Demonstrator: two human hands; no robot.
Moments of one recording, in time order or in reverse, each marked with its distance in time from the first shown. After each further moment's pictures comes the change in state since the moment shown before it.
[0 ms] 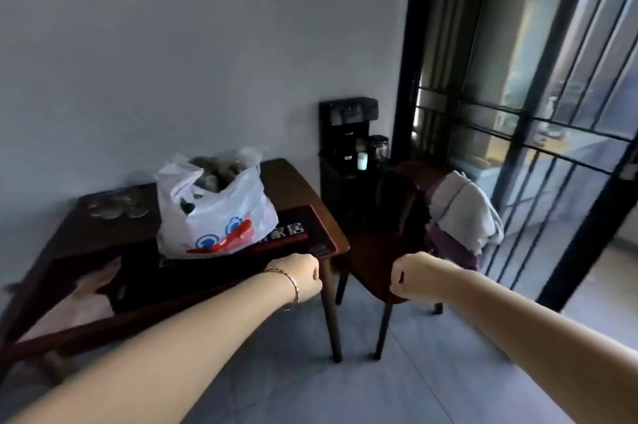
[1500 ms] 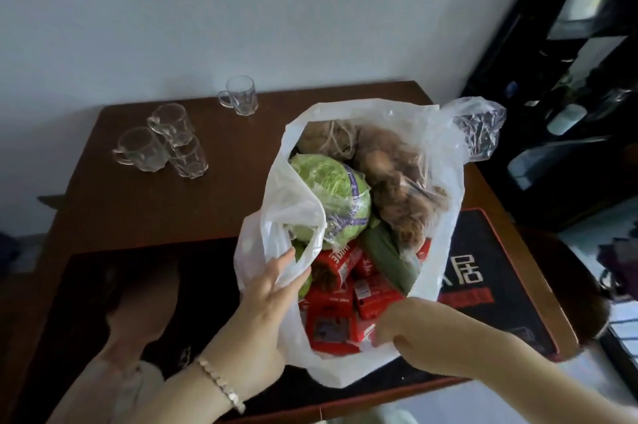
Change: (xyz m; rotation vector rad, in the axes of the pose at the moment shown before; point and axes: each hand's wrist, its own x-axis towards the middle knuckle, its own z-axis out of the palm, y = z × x) left_hand 0.212 -0.469 -0.032 -0.548 -0.023 -0.047; right_hand 0.459 -0.316 -0.021 0.018 -0.397 -0.522
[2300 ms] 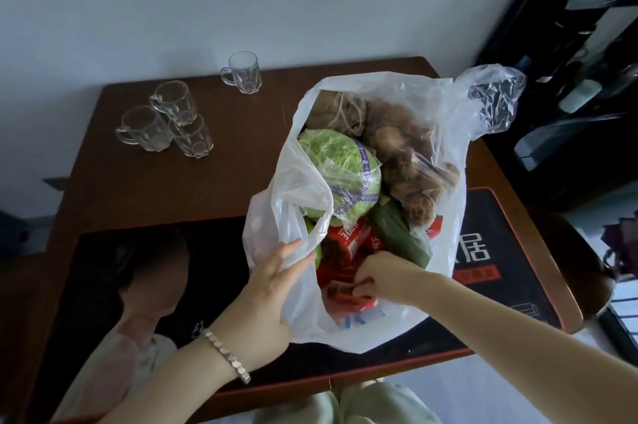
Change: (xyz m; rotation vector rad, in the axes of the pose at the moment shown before) left_hand -0.006 -0.015 -0.001 -0.061 -0.043 -0.018; right_hand 0.082 0.003 0.021 0.100 -0.036 0.080
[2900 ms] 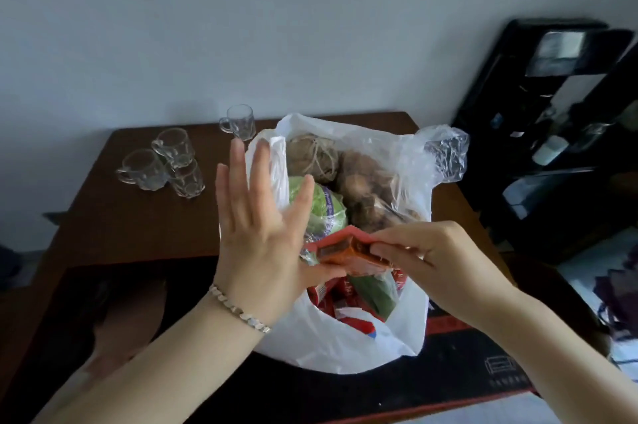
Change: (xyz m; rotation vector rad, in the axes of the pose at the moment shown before) left_hand 0.045 0.095 -0.039 0.736 0.888 0.181; right_hand -0.135 -0.007 -0.100 0.280 0.767 -0.410
